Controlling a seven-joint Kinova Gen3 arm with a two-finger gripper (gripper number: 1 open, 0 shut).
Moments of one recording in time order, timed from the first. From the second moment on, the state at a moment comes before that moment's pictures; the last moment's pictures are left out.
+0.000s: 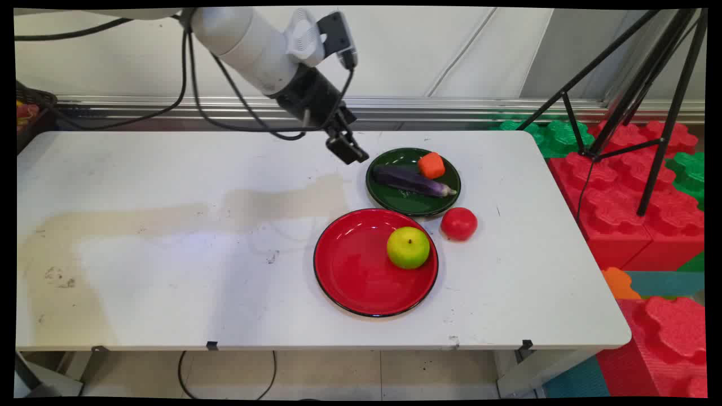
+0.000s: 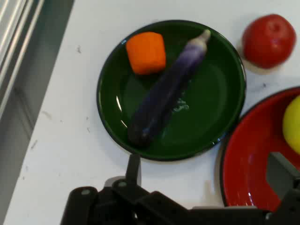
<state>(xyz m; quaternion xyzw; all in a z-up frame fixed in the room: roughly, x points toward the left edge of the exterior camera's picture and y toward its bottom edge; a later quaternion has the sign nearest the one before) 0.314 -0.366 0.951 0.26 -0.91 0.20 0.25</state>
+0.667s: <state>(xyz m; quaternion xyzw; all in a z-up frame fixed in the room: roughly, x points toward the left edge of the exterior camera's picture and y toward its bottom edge) 0.260 -0.399 0.941 0.33 -0.88 0.23 0.24</state>
